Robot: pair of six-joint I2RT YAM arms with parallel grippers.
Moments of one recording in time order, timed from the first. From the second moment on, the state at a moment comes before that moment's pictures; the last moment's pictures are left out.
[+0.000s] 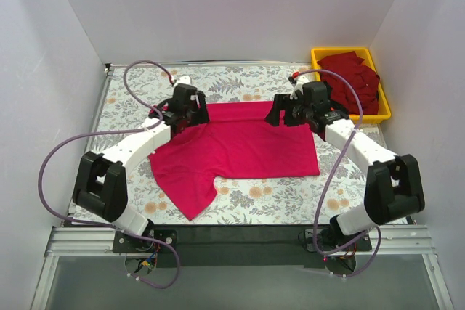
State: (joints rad) left arm -0.40 1.53 1.13 -0.30 -0.22 -0.51; right arm 0.33 1.51 1.05 -0.16 -0.31 0.29
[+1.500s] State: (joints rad) left arm -0.59 1.94 1.34 -0.50 -0.58 -0.42; right arm 0.35 0.97 0.64 -0.30 -0.20 0.31
